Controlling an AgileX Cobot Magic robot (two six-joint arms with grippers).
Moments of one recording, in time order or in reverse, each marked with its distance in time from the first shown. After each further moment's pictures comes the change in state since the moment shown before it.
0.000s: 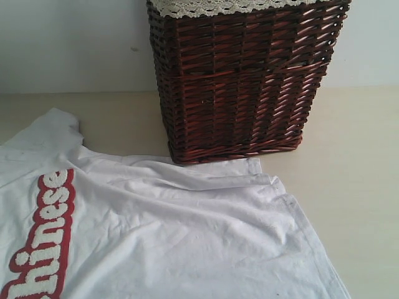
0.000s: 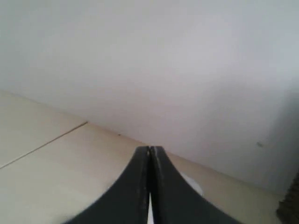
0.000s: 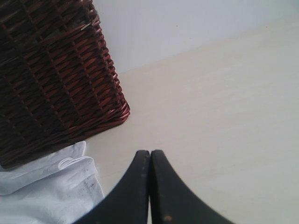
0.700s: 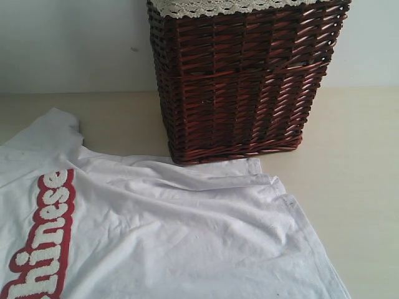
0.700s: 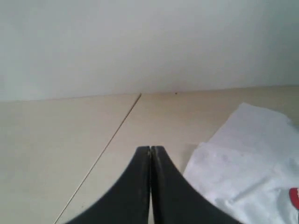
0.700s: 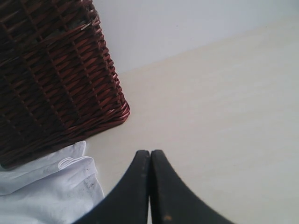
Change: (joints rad) left arm -0.002 0.490 -0.193 0.077 0.103 0.339; right arm 0.000 0.000 0.000 0.000 0.000 0.000
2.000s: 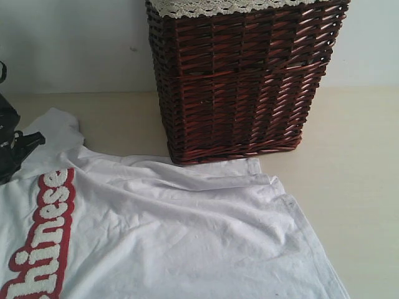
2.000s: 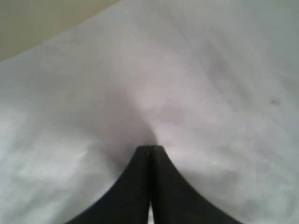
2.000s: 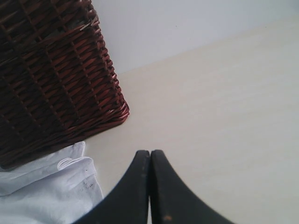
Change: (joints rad) left arm -0.015 1.594 -0.983 -0.930 0.209 -0.071; right arm 0.000 0.000 0.000 0.000 0.000 0.000
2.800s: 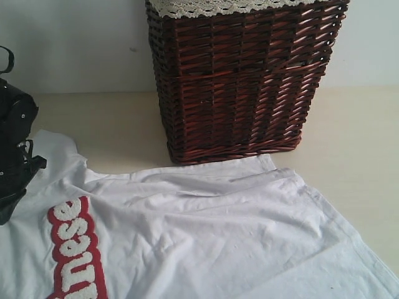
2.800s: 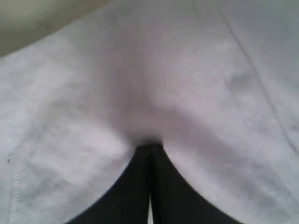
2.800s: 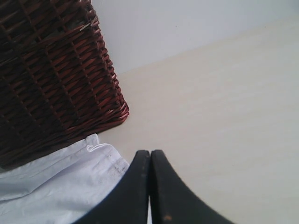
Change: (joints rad) left arm -0.074 0.004 -0.003 -0.365 0.335 0.000; right arm 0.000 0.000 0.000 0.000 0.000 0.000
